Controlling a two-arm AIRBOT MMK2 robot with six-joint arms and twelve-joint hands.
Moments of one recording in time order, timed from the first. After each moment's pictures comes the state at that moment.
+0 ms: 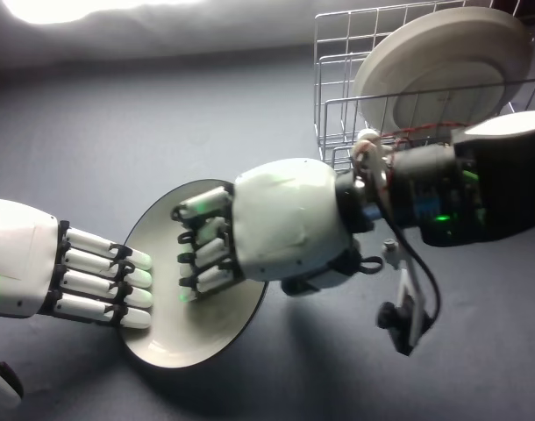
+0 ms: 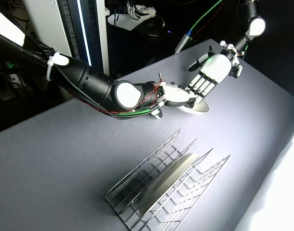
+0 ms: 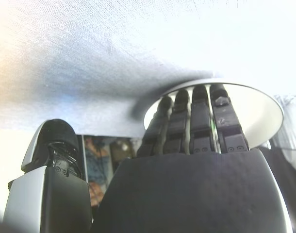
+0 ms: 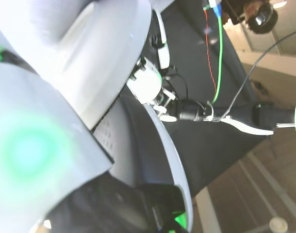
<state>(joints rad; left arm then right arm) 0.72 -1.03 1.60 1.63 -1.09 0.15 -0.38 -1.47 1.39 -1.26 0.58 -0.35</state>
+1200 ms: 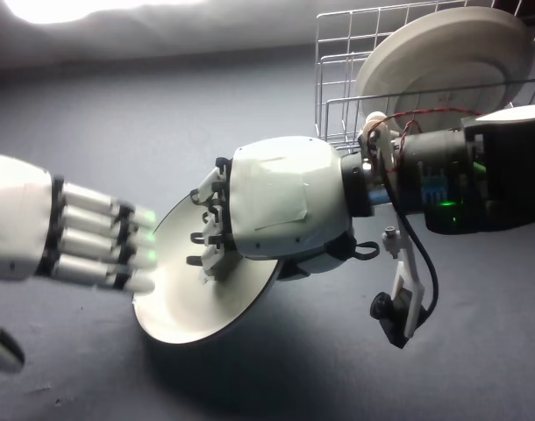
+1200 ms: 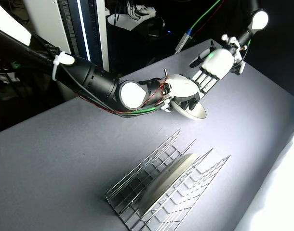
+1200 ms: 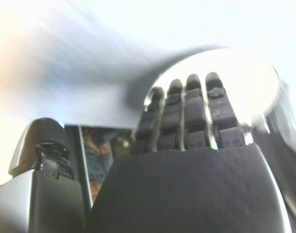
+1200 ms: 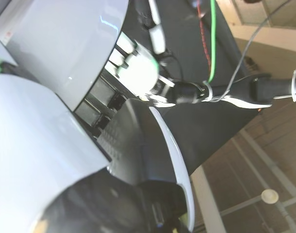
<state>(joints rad) 0.58 -0.92 1.48 1.58 -1.10 0.15 -0.37 -1.45 1.38 -1.16 0.60 -0.39</state>
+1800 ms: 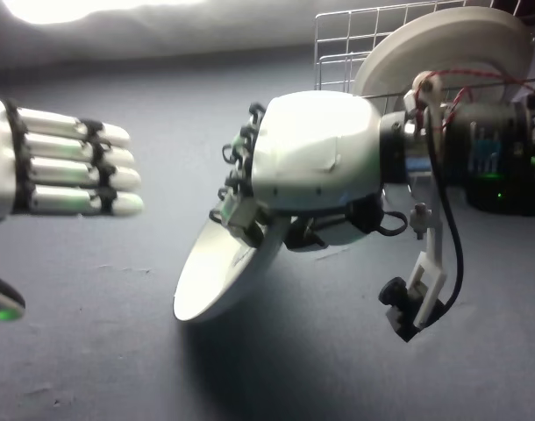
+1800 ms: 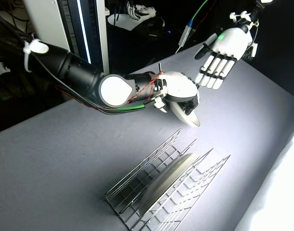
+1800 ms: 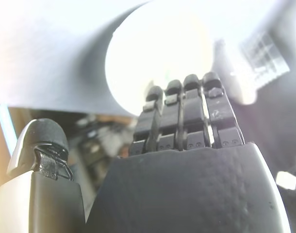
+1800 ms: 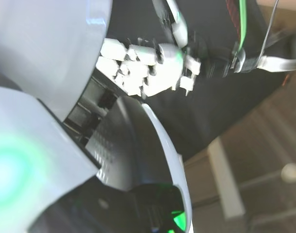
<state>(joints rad) 0.46 -0.74 1.31 1.50 -0.91 0.17 -0.34 -1.32 1.25 -0.91 0.58 -0.40</state>
